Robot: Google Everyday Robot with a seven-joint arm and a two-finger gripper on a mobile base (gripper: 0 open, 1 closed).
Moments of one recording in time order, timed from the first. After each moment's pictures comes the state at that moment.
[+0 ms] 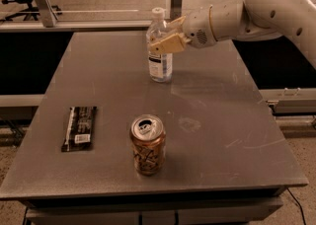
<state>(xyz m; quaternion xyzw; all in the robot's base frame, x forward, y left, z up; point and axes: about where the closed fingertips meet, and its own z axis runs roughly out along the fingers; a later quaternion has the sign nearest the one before) 0.642 -0.020 0.938 -0.51 0.68 0.26 0.46</state>
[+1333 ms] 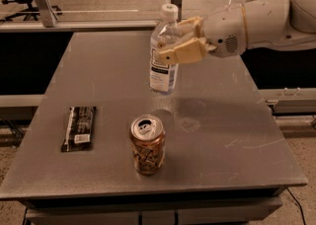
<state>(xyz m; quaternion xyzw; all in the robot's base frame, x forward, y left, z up) 0.527 -0.029 0.989 -0.54 0.61 0.34 0.47</state>
